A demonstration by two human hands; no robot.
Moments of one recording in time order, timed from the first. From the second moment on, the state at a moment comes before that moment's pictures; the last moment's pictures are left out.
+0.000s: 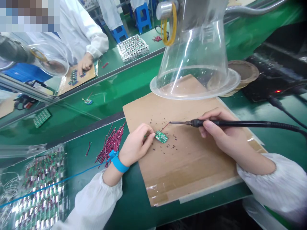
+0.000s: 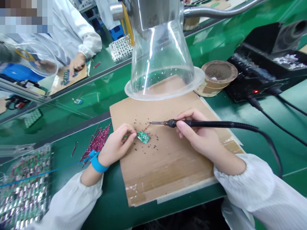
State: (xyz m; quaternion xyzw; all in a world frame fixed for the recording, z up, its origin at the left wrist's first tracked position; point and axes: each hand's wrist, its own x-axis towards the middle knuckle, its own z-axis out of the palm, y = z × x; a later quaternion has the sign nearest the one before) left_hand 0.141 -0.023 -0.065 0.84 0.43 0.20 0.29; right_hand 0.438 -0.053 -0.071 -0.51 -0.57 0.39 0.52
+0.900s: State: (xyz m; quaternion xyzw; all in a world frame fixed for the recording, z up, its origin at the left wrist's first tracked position) left_hand 0.152 -0.028 -0.056 0.85 0.37 0.19 0.34; right_hand 0.445 -0.058 -0.073 -0.46 -0.61 0.43 0.48
